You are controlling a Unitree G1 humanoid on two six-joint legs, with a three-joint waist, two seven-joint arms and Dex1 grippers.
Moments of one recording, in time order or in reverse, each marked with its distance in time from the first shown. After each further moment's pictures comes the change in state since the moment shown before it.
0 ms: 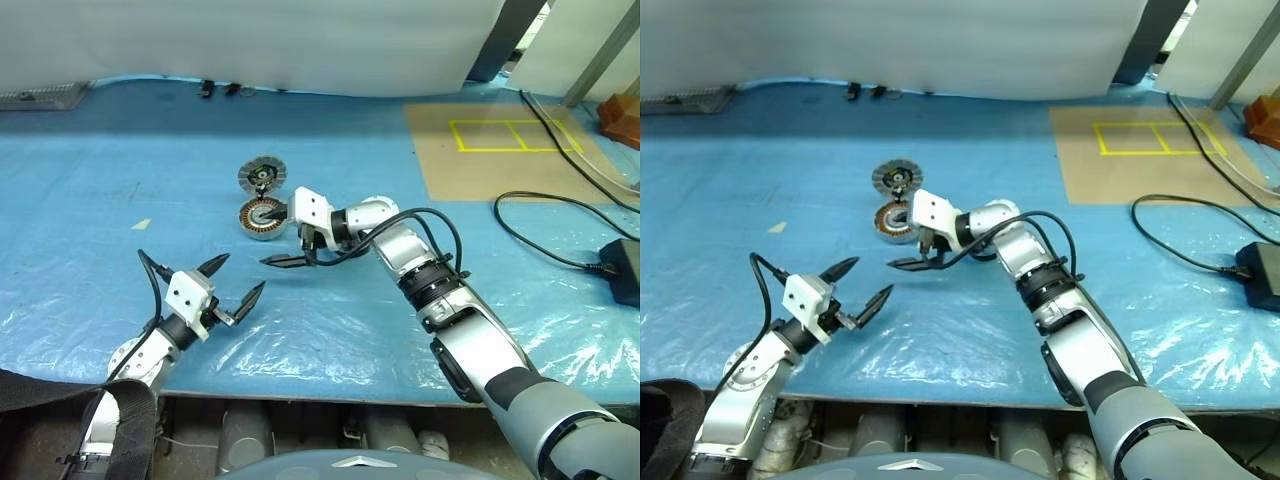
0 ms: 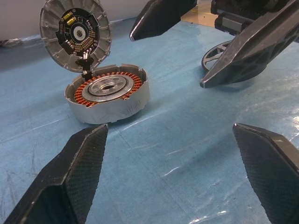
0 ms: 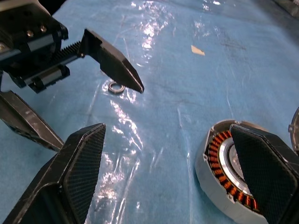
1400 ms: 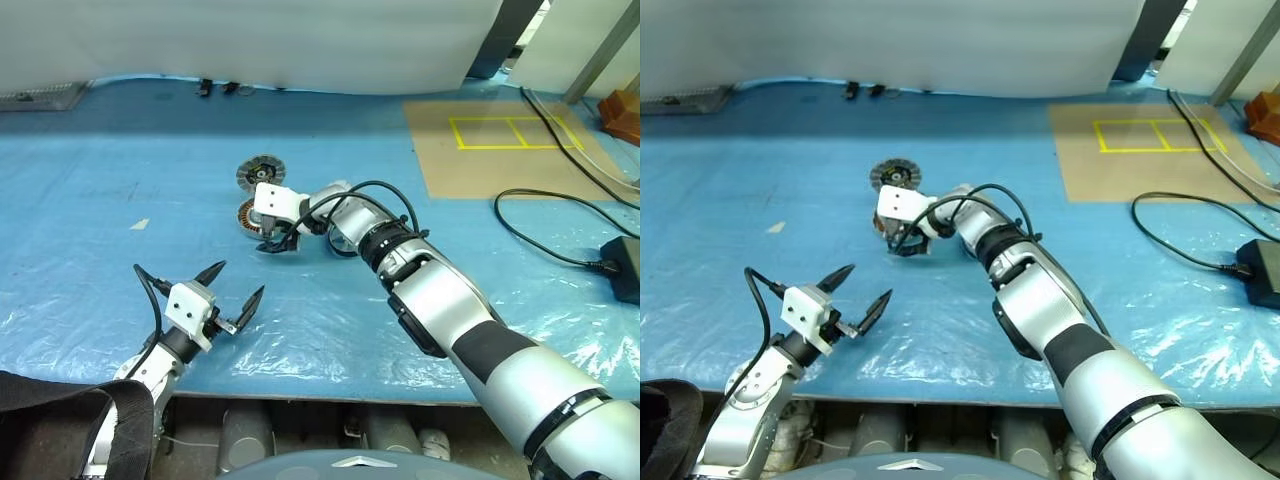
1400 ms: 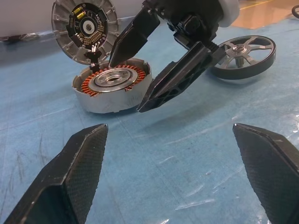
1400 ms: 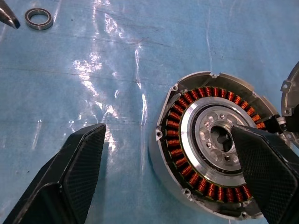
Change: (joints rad) left arm 0.088 -0.050 -0.007 -0.071 0.043 -0.014 0.079; right arm -0.374 0.198 0.013 0.651 -0.250 -0.070 -0.242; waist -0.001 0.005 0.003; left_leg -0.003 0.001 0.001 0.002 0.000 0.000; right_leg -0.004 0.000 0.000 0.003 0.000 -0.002
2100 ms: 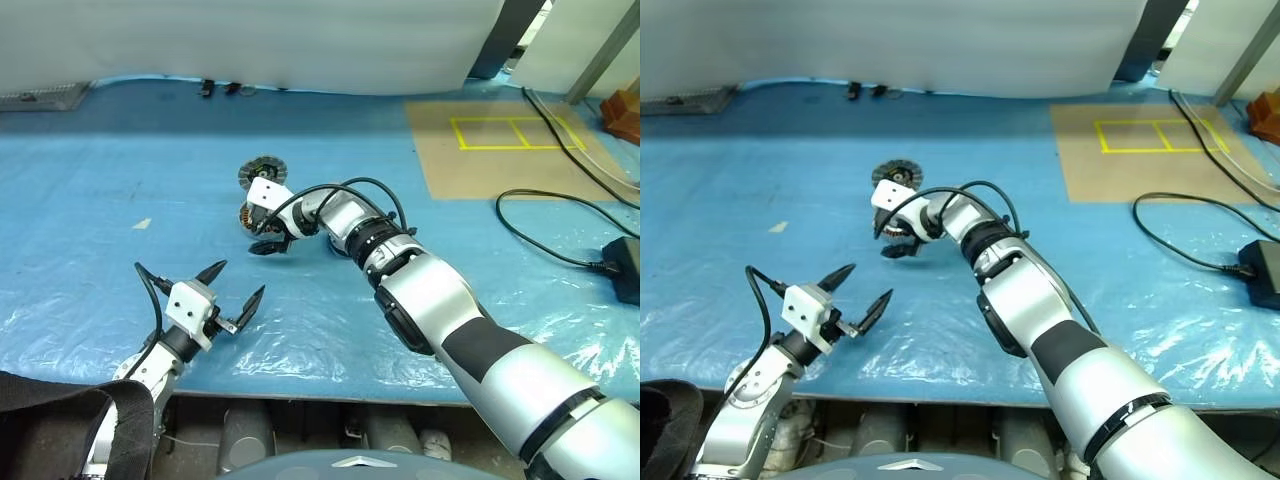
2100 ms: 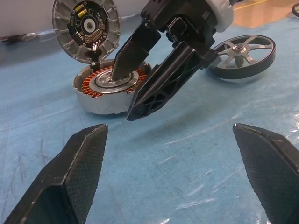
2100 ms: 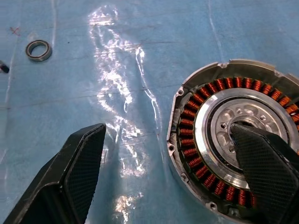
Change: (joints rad) left arm -0.006 0.008 0.000 -0.005 0.000 0.022 -0.005; right arm -0.059 0.059 -0.091 0.058 -0.002 0.242 0.051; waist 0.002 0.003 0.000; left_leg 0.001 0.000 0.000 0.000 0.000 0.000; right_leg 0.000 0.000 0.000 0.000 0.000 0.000
